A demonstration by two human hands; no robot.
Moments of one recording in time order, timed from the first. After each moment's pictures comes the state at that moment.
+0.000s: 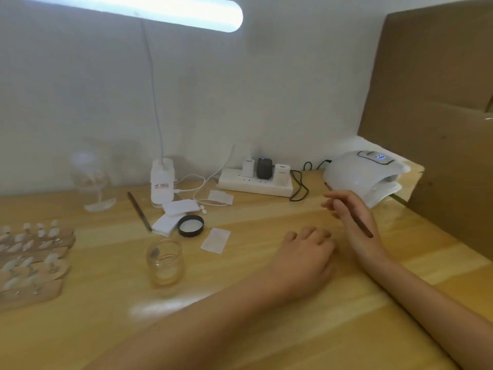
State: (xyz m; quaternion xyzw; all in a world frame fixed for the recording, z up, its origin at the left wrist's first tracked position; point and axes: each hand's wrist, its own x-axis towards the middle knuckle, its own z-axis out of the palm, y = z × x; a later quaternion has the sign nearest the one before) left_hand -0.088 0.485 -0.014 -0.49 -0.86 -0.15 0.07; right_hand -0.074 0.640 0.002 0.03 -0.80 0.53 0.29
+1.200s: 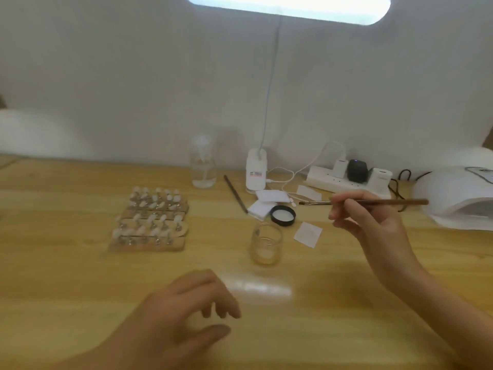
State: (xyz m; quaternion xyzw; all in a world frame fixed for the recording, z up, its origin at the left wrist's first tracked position) left_hand 0.018 0.177 0.000 -0.34 -0.87 -0.35 0.11; right_hand -0.080 0.488 0.027 0.19 -0.70 0.67 0.14
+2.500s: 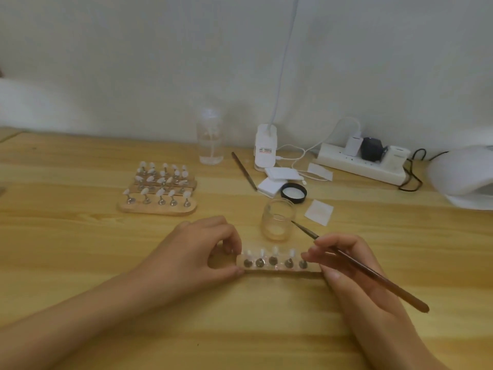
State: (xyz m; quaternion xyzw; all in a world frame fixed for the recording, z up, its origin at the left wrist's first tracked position) left_hand -0.031 0.174 -0.005 -0.25 -0.93 -0.28 0.03; right_hand 0.016 0.437 -0.018 0.17 -0.72 0.67 0.06
